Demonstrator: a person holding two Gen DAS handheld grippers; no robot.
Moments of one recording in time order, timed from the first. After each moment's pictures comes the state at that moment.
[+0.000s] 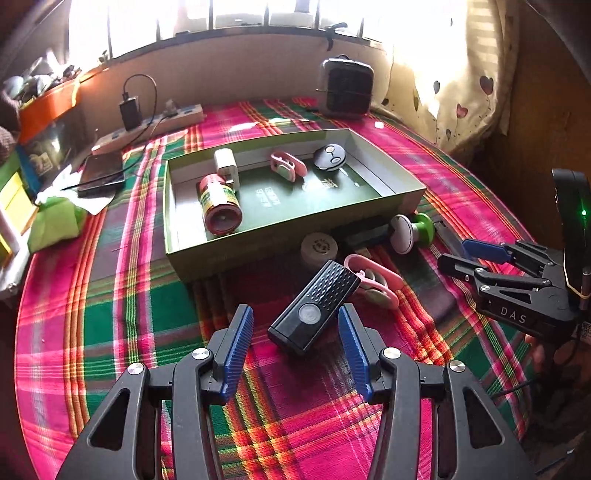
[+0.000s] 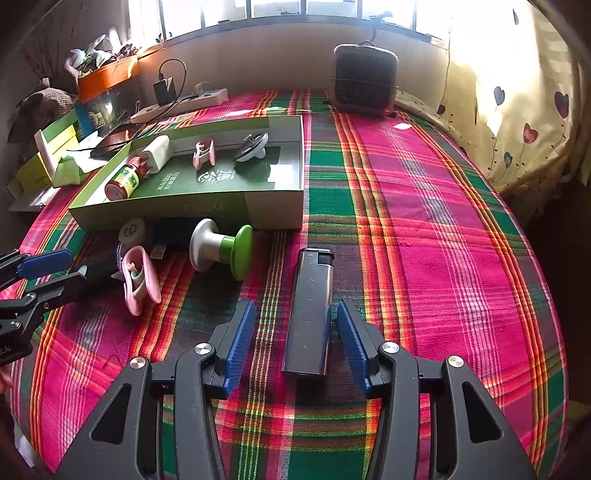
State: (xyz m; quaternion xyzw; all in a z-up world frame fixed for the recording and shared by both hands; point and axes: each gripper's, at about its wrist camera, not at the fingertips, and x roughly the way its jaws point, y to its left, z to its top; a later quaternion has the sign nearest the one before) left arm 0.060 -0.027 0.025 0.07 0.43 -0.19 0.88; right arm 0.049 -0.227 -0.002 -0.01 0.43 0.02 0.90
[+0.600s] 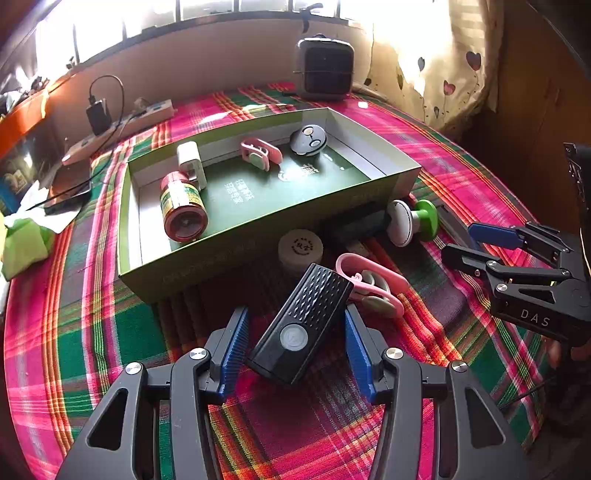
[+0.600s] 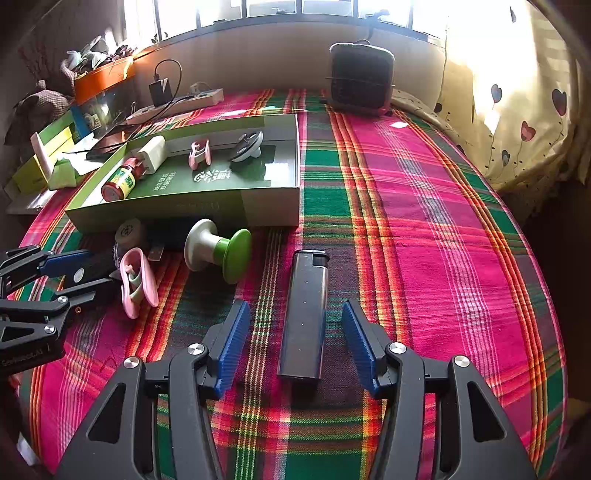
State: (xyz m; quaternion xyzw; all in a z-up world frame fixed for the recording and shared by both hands) left arm 0.079 -0.046 0.009 0.09 0.44 -0.21 0.87; right arm 0.051 -0.230 -0.004 0.00 0.43 0.02 0.90
